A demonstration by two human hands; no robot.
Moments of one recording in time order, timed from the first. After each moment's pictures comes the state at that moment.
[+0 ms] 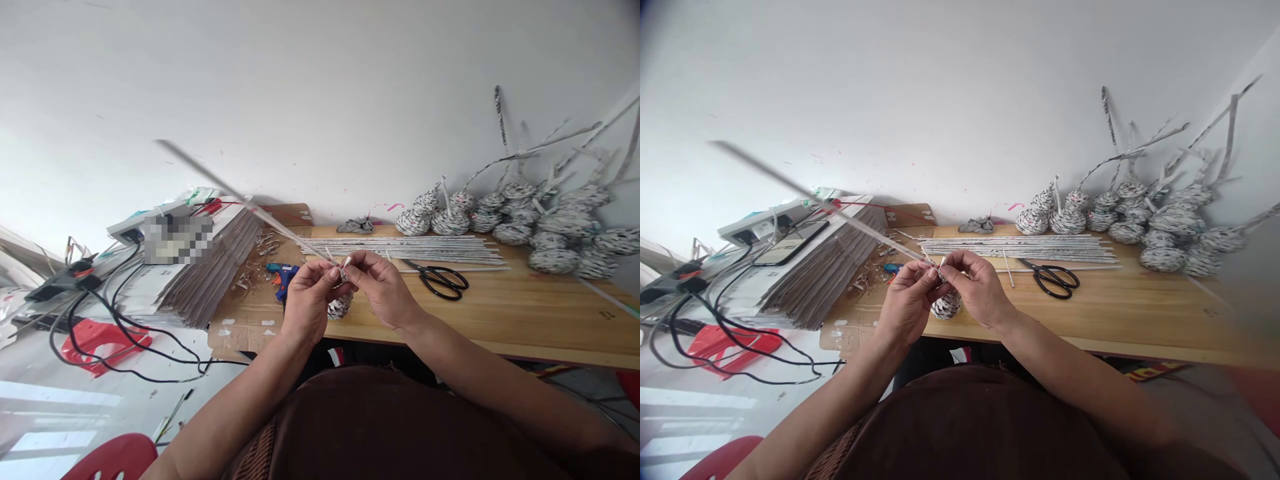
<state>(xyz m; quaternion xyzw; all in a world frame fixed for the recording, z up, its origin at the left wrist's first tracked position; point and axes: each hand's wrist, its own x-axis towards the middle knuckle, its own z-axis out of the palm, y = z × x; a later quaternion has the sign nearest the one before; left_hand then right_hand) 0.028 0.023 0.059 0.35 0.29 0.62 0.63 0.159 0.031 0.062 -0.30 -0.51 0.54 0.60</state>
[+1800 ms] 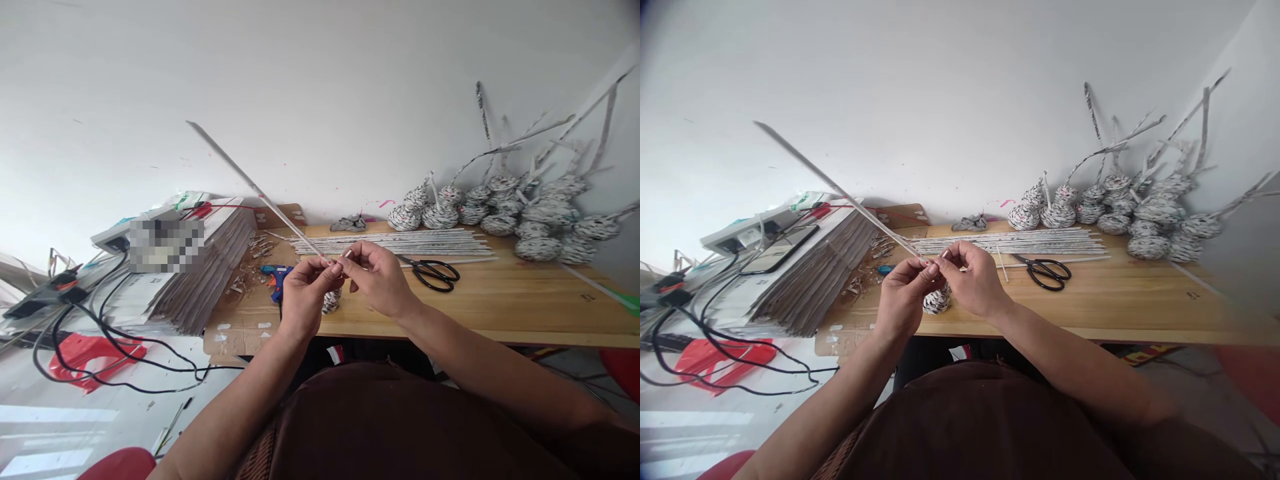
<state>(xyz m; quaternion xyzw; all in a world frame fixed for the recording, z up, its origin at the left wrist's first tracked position) 0.029 0.031 0.056 0.44 0.31 0.62 0.58 0.163 0.029 0.078 -0.40 -0.56 0.43 0.58</state>
